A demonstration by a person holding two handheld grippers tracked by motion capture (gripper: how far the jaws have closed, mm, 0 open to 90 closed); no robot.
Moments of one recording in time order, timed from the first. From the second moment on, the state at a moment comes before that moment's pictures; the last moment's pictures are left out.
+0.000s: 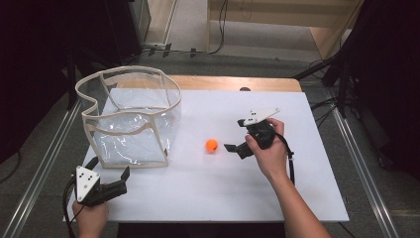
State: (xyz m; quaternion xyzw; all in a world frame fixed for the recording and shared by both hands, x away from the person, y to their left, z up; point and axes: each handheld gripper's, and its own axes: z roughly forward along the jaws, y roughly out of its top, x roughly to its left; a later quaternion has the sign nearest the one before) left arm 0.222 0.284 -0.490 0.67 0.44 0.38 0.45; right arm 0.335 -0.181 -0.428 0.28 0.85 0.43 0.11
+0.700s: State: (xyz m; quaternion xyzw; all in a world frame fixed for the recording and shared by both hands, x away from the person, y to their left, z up) left arm 0.222 0.284 -0.490 0.67 0.44 0.38 0.45; right arm 0.346 -0.165 -0.428 0.26 0.87 0.41 0.09
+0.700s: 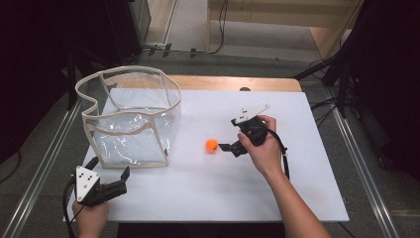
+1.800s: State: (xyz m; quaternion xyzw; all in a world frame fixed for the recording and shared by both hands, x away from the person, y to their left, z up) left arm 0.222 0.284 -0.490 0.68 0.44 0.38 0.45; right arm 0.365 -0.135 -0.442 0.24 0.90 0.35 0.05
